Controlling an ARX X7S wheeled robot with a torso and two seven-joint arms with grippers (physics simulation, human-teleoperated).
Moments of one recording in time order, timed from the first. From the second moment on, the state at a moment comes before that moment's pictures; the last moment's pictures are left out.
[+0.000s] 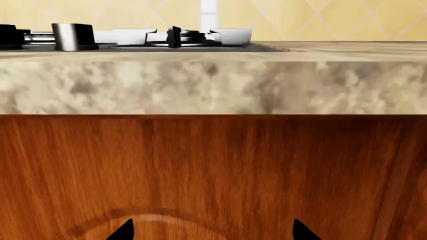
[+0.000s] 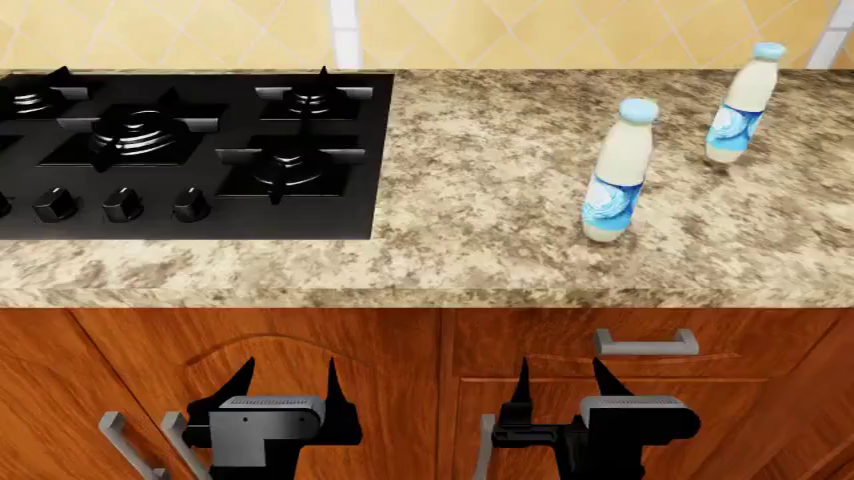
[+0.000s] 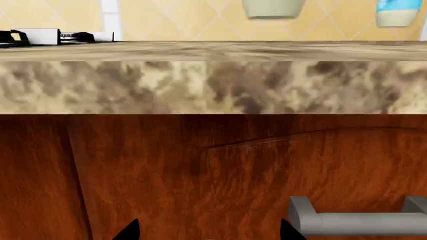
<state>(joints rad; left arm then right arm) 0.00 0.00 0.00 0.00 0.00 0.00 0.00 0.00 0.00 0.00 0.00 0.00 0.00 0.00</state>
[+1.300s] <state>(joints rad) -0.42 -0.27 -0.14 0.78 -0.20 -0.86 -0.15 0.37 0.29 0.01 -0.76 0.25 0.91 0.03</state>
